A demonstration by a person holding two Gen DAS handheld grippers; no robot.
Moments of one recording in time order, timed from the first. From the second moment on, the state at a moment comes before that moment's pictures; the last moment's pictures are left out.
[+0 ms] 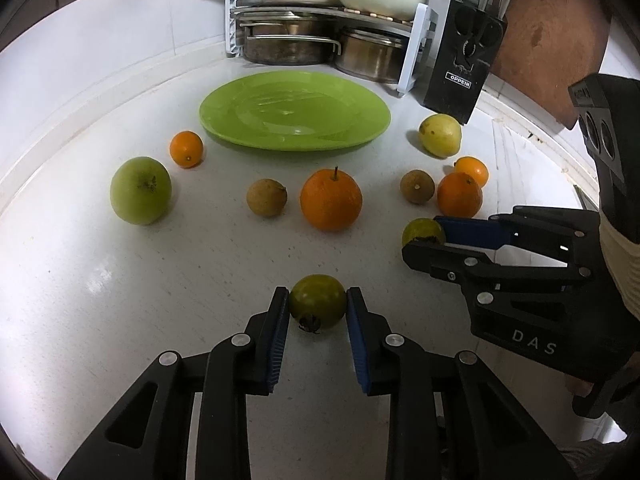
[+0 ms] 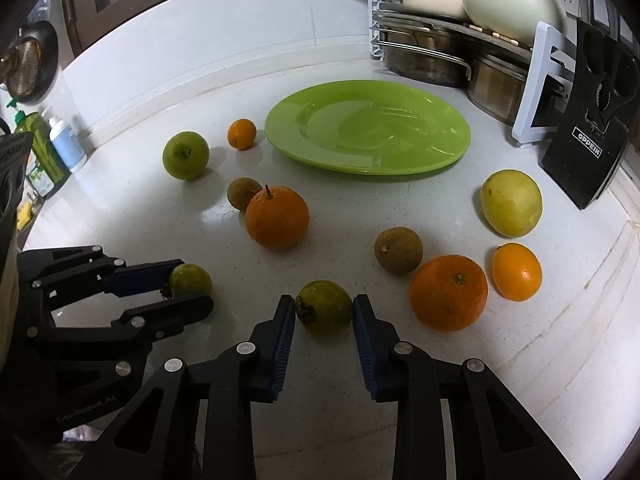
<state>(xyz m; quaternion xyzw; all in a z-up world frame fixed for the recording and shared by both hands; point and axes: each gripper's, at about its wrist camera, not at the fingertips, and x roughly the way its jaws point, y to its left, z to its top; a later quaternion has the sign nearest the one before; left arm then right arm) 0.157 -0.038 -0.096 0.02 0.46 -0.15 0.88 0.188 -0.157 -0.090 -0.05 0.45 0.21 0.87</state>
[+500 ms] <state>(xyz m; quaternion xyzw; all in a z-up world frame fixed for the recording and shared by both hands) 0.161 -0.029 -0.068 0.03 0.42 -0.16 0.89 0.186 -0.156 -0.063 -0.03 0.43 0.19 0.88</state>
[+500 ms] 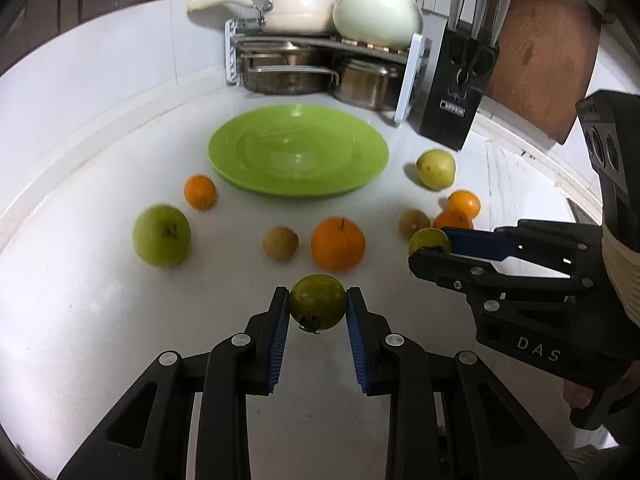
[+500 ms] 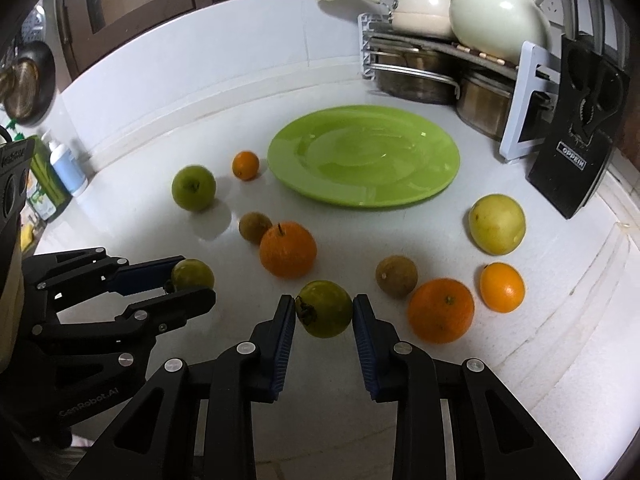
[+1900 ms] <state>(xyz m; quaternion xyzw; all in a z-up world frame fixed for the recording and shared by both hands) 0.323 -0.033 -0.071 0.06 0.44 -0.15 0.88 0.337 -0.157 -0.059 0.00 0.46 0.16 0.87</state>
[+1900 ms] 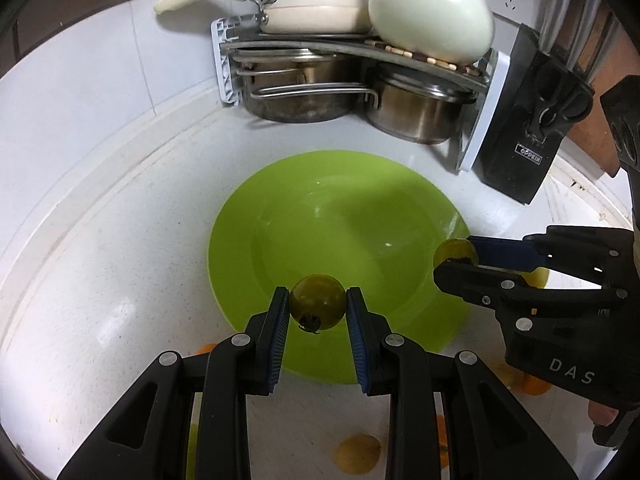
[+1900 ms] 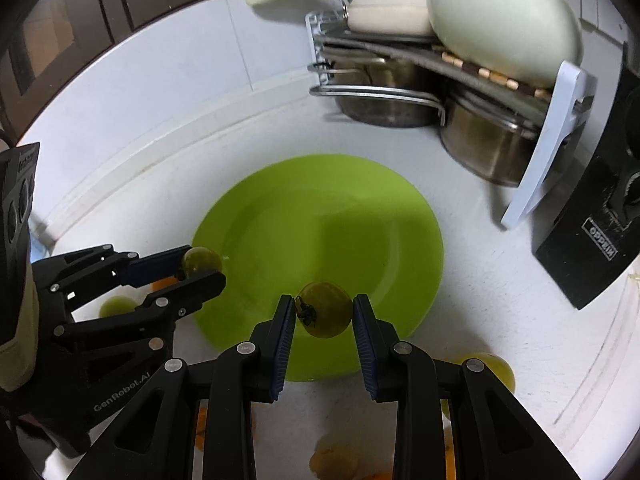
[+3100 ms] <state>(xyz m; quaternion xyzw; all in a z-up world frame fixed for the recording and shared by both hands) 0.238 -0.013 0.000 0.03 0.35 -0.15 0.92 0.252 -0.175 -0.006 0.00 0.38 0.14 0.91</state>
